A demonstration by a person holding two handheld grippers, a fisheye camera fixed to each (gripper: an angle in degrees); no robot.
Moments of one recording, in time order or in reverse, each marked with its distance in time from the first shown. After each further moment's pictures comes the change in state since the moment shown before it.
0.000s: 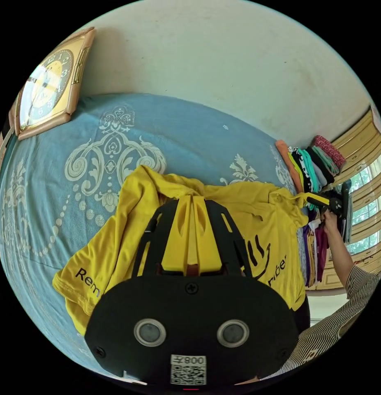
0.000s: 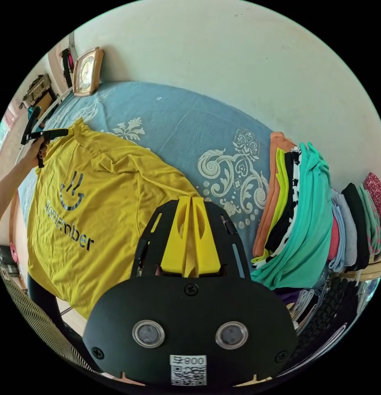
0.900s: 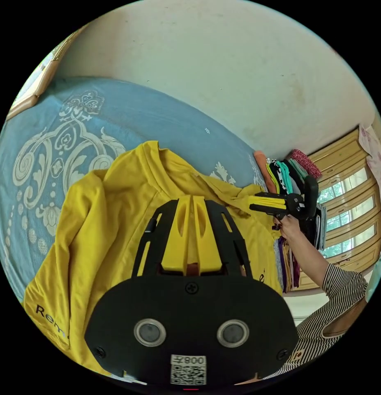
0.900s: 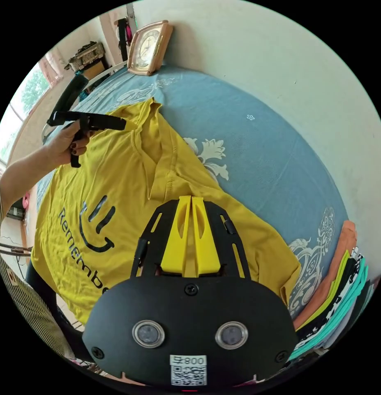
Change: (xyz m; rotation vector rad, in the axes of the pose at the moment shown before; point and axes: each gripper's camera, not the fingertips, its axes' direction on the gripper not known) left arm -0.018 -0.056 0.079 -0.001 0.251 -0.020; right arm -0.064 -0.102 0.055 -0.014 -0.204 -0.323
